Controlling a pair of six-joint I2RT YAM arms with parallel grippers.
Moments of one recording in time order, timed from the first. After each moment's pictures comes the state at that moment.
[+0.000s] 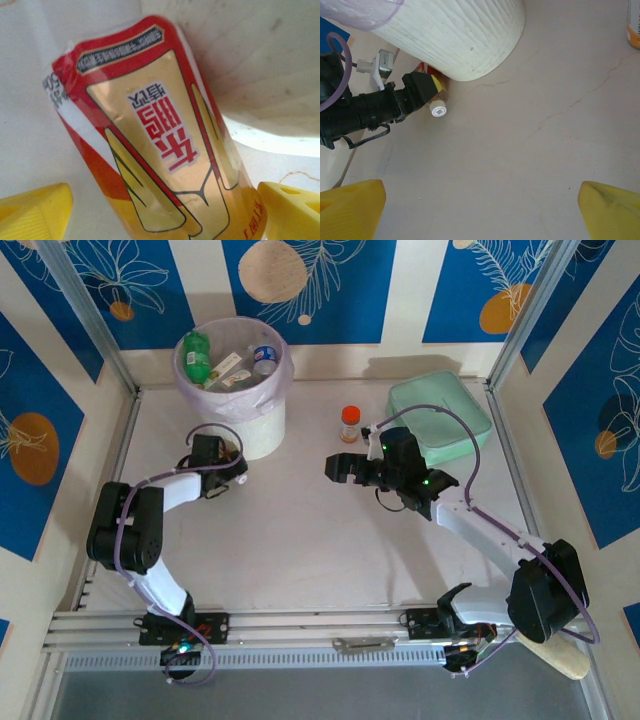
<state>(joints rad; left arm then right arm) -0.16 1.70 0.86 -0.04 -0.07 -0.58 0.54 1.27 0.90 -0.21 -0.26 0.55</state>
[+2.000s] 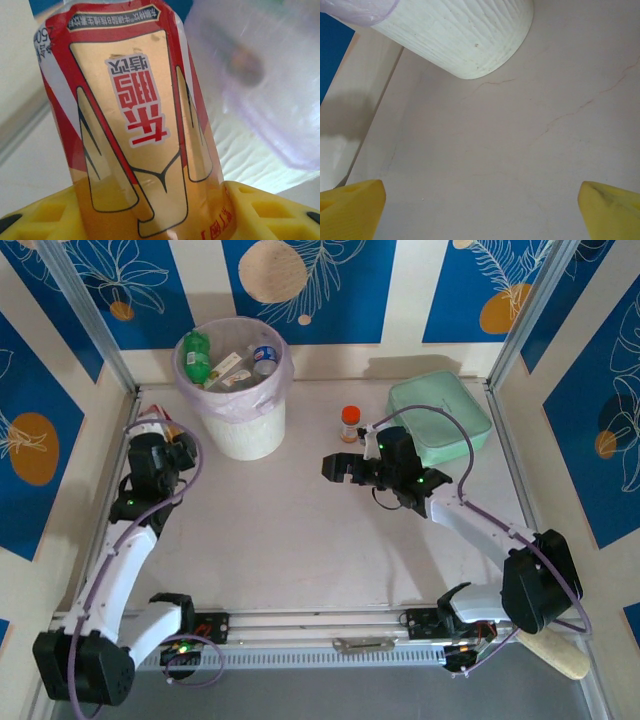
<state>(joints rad) -0.09 0.96 0.85 -0.26 -0.24 -0.32 0.53 1.32 0.89 -0.14 -0.31 0.55</state>
